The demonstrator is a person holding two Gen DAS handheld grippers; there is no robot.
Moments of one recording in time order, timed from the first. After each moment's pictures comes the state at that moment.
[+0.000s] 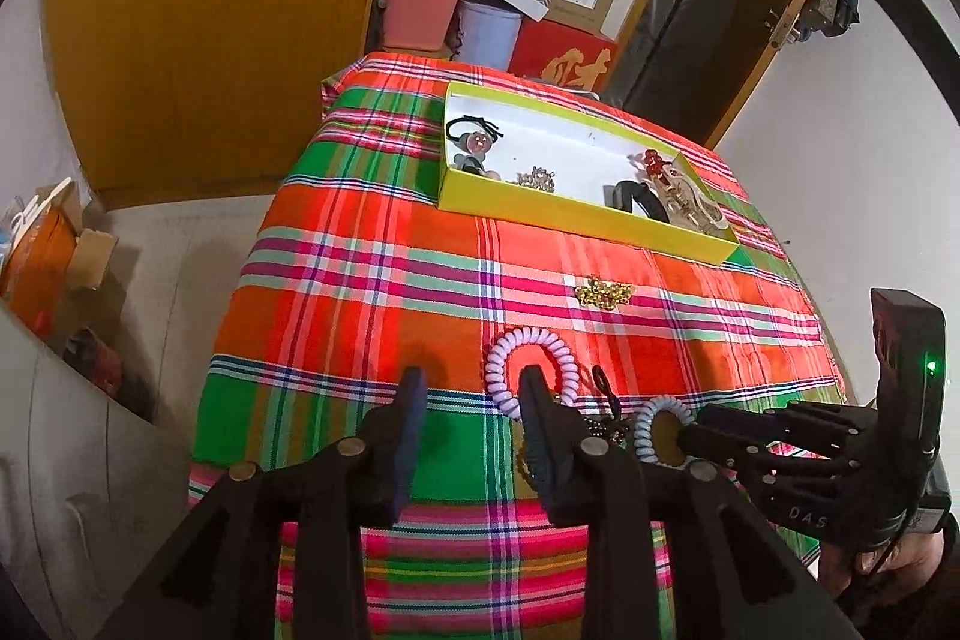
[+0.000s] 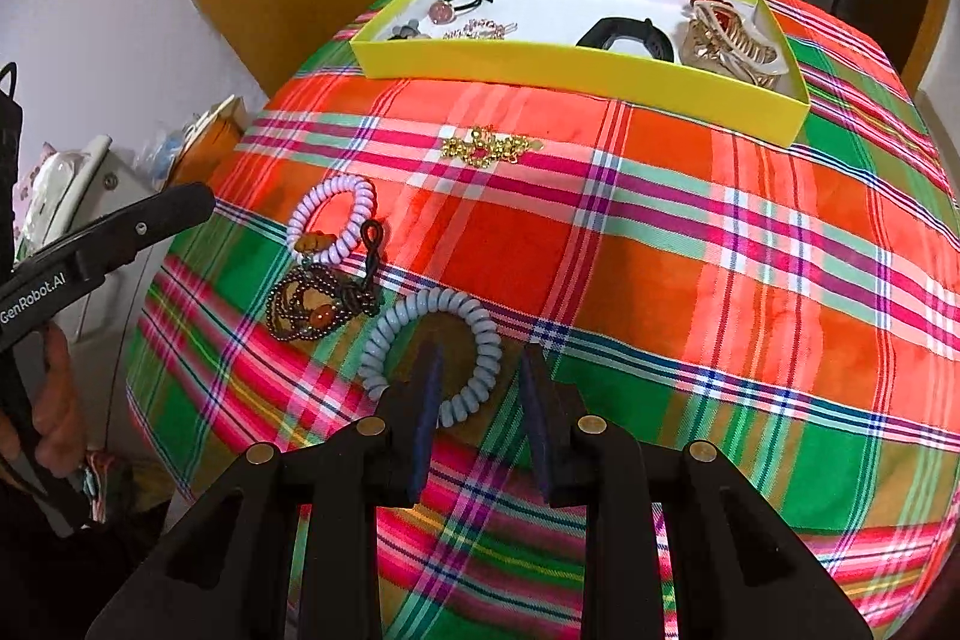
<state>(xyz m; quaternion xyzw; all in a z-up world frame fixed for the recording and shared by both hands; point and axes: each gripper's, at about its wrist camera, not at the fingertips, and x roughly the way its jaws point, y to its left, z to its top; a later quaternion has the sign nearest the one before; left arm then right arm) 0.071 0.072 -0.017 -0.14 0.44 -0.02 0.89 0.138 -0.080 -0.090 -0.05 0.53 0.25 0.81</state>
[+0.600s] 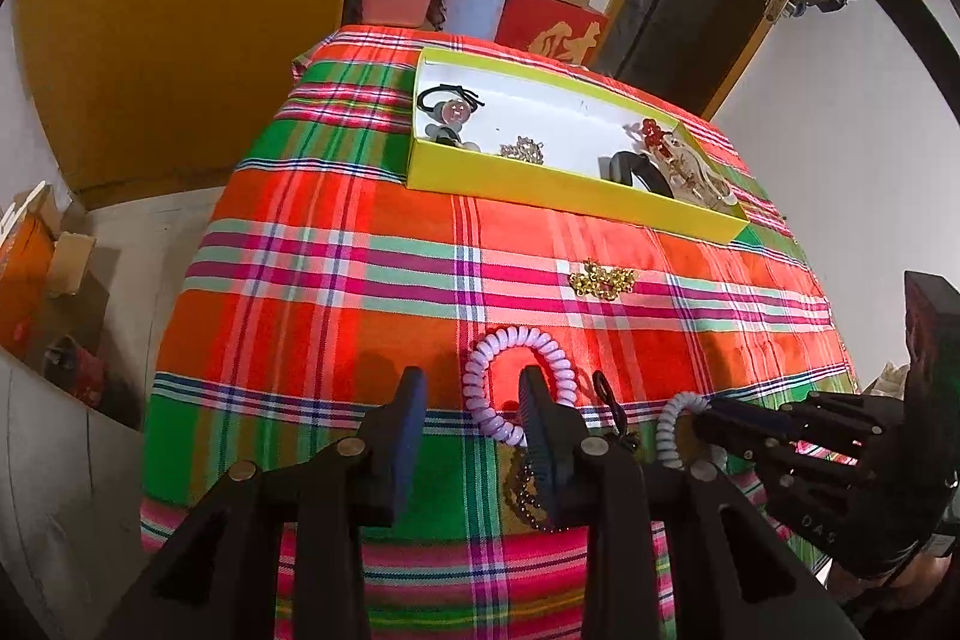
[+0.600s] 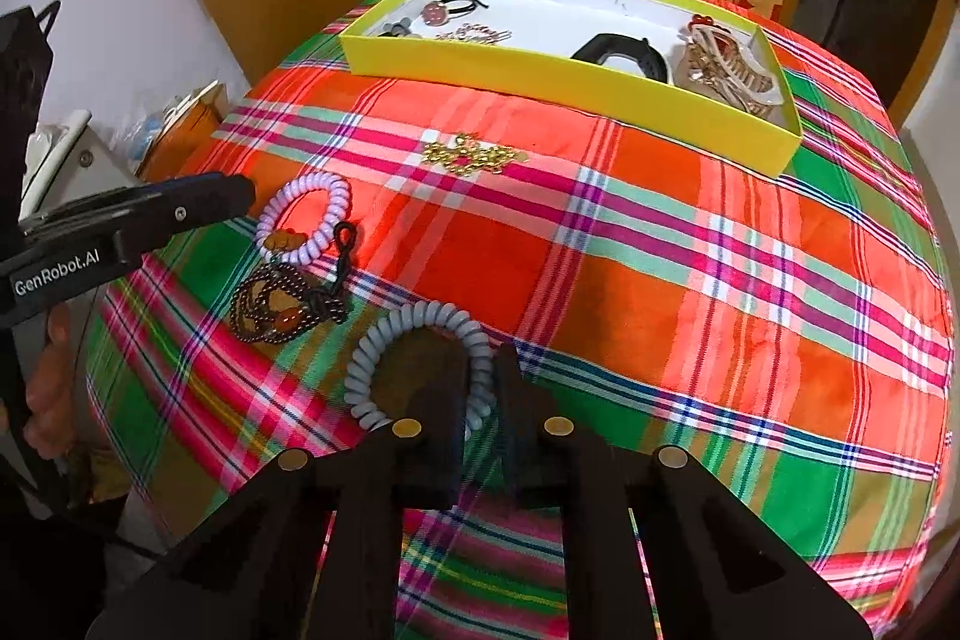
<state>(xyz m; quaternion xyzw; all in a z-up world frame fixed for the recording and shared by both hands) 0.098 0.058 -0.039 -0.13 0.46 -0.03 0.88 0.141 -0.080 -0.092 -0.09 0.50 0.23 0.83</state>
